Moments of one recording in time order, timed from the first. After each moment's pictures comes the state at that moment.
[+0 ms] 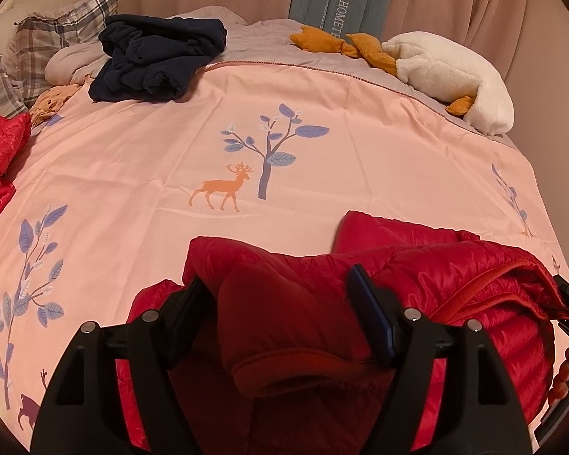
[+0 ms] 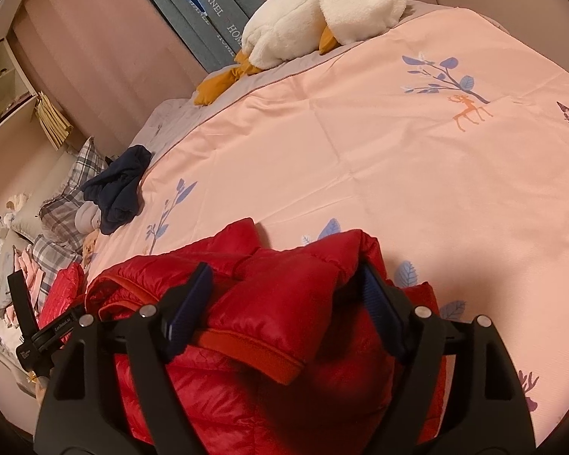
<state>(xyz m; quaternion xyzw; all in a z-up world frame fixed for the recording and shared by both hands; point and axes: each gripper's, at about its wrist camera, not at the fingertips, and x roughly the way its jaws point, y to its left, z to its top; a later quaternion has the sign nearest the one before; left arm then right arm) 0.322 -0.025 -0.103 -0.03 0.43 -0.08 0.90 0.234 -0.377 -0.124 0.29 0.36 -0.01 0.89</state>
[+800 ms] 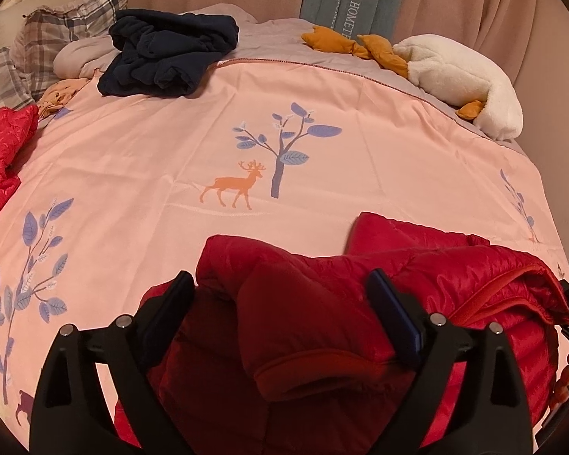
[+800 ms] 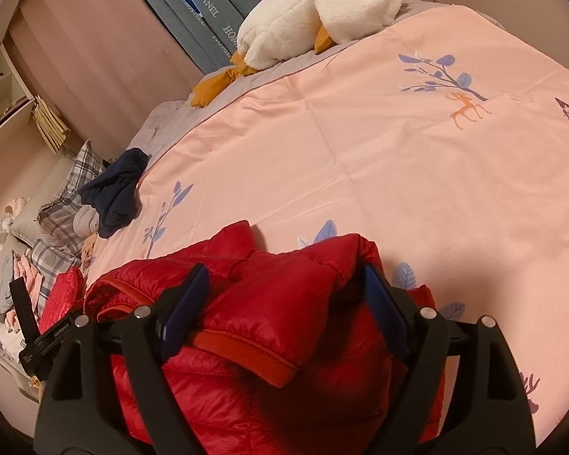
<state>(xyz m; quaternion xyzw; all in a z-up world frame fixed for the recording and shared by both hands) 0.323 -0.018 -0.107 -0.04 0.43 -0.07 0.90 0.236 -0.377 -0.124 0.30 0.36 -0.01 0.88</state>
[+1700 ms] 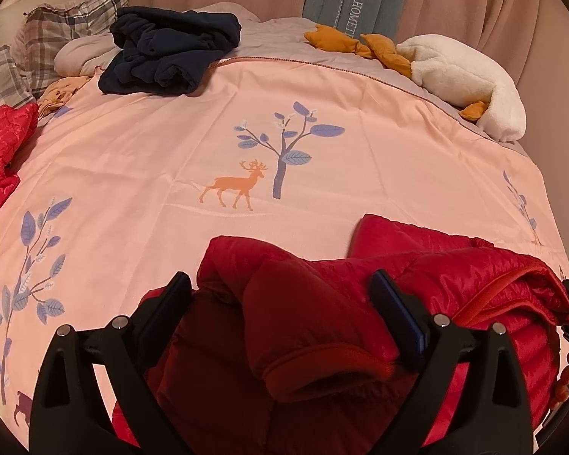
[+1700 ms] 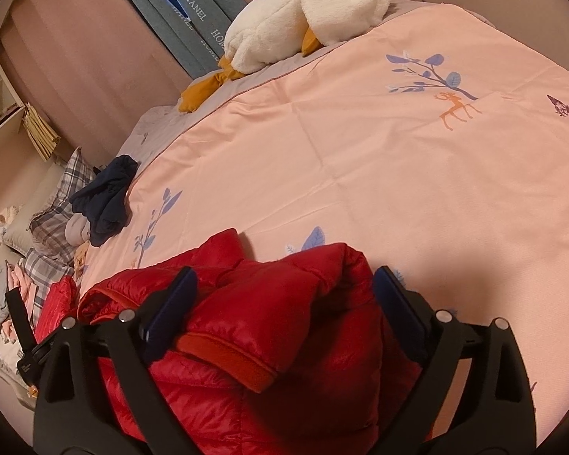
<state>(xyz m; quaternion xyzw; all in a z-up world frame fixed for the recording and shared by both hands) 0.327 -0.020 -0.110 -0.04 0.43 -0.06 0.90 0.238 -0.384 -0.129 0.31 0.36 -0.04 0.88</state>
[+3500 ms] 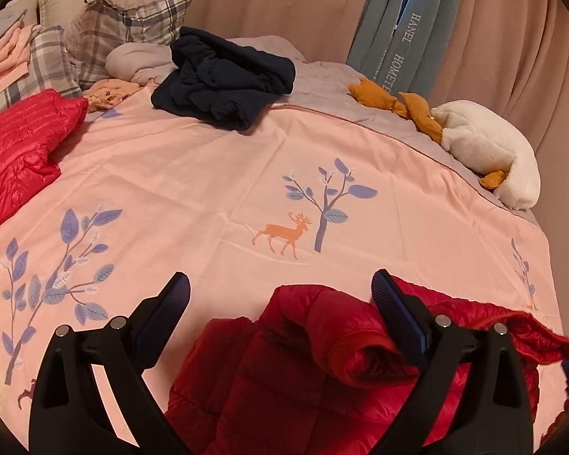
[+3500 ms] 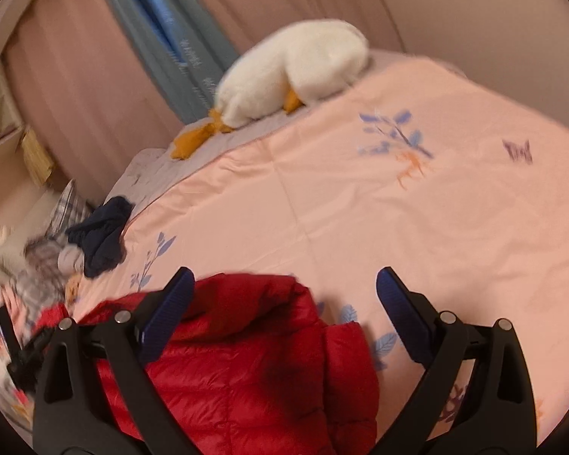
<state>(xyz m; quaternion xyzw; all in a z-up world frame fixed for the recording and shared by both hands) 0.317 0.025 -0.072 -0.11 0.37 0.00 0.92 0.192 -0.397 -0.083 0.27 0.28 -0.09 0.92</state>
